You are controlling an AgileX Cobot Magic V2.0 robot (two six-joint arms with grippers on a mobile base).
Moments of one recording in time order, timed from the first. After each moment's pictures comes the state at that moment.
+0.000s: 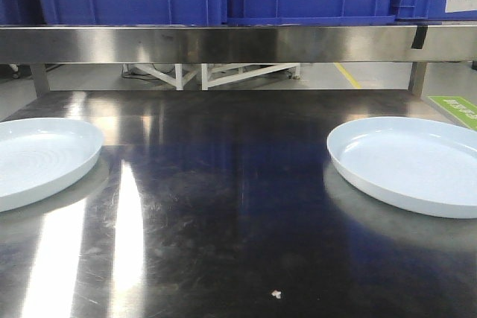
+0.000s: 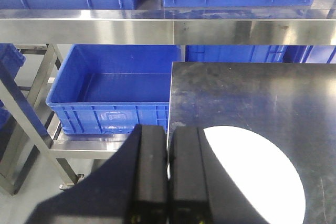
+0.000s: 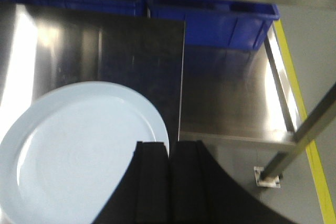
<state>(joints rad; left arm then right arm) -0.04 0.69 -0.85 0.11 0.66 -0.07 0.01 0.68 -0.51 -0.09 0.32 0.07</state>
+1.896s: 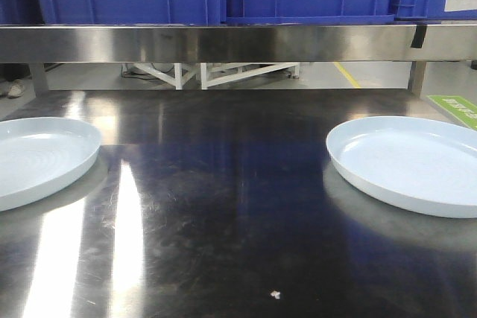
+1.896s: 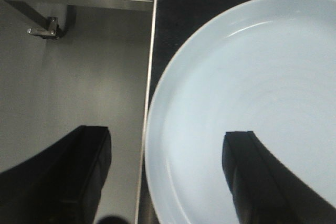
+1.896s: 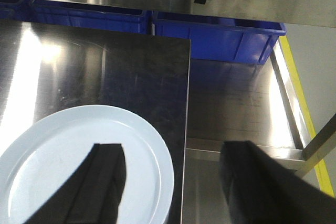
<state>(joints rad) -0.02 1.46 -0.86 0.04 0.52 -0.07 0.01 0.80 -0.51 -0.09 0.19 0.07</state>
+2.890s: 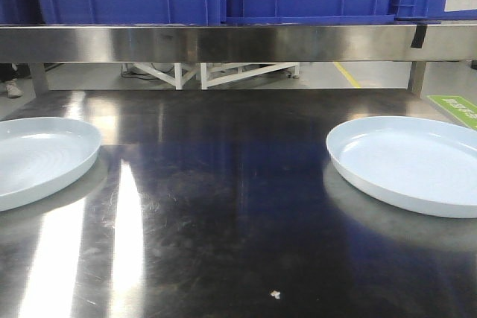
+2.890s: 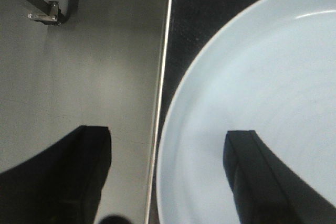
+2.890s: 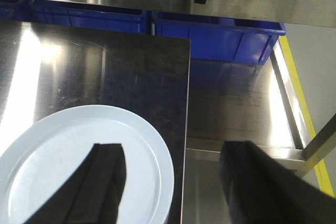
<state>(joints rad) -0.01 1.57 -0.86 0.05 0.46 -0.07 0.01 0.80 -0.51 -0.09 0.19 0.07</state>
